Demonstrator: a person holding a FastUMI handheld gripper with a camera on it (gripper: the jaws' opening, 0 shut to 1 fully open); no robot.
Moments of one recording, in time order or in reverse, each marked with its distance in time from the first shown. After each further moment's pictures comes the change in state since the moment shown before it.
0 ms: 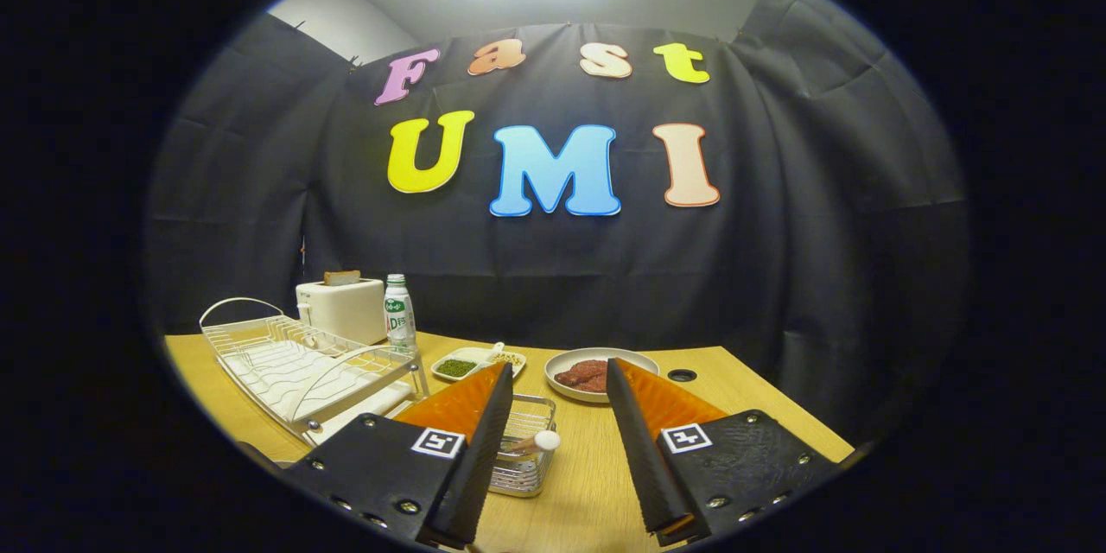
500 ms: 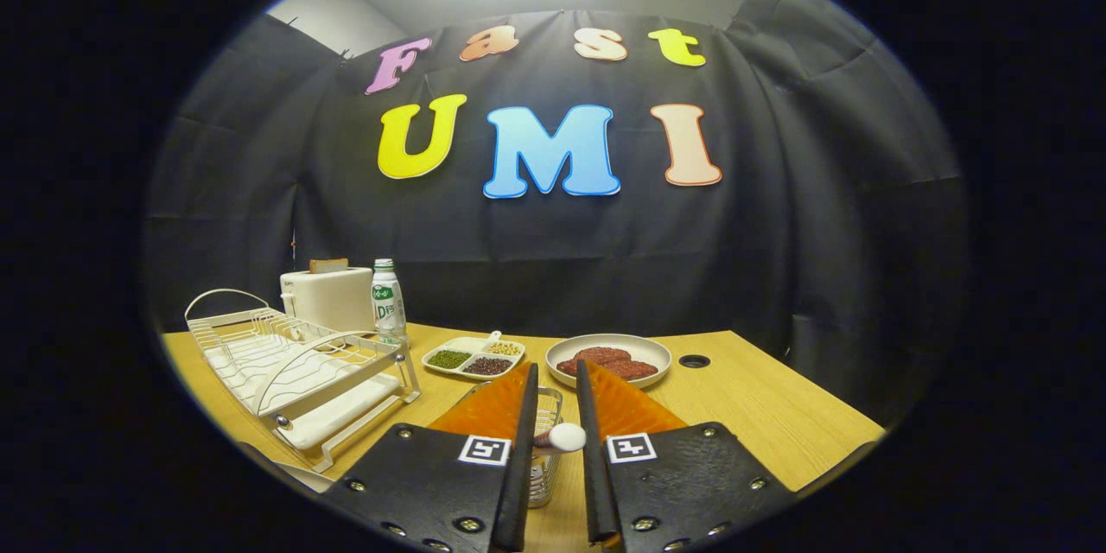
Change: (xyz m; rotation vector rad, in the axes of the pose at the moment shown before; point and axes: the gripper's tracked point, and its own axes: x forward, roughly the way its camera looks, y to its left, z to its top) arm 0.027 0.010 -0.028 0.010 0.032 0.006
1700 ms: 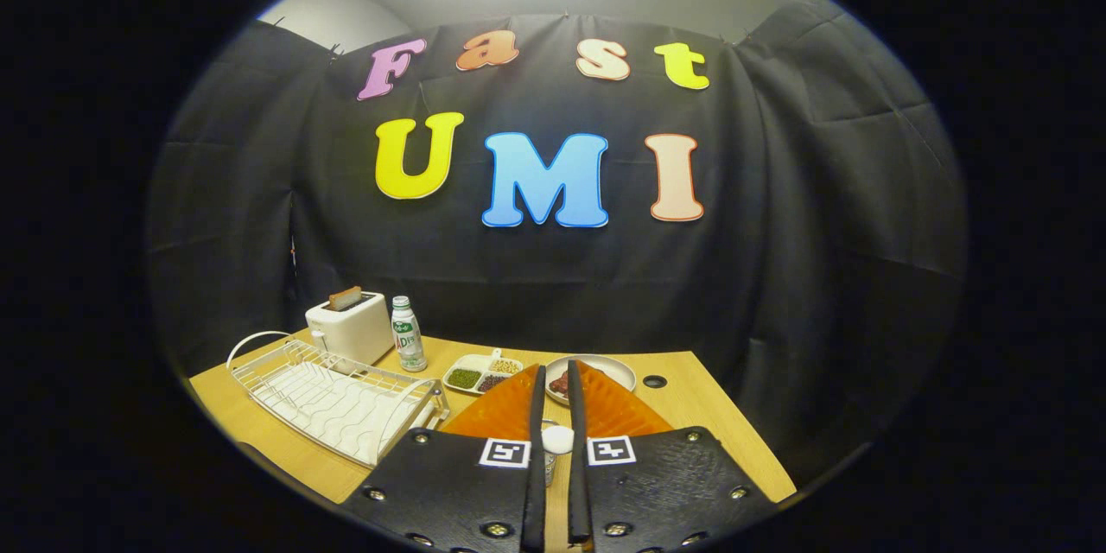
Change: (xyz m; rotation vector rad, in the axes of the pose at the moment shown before) arm -0.094 0.017 0.150 -0.025 0.116 -0.064
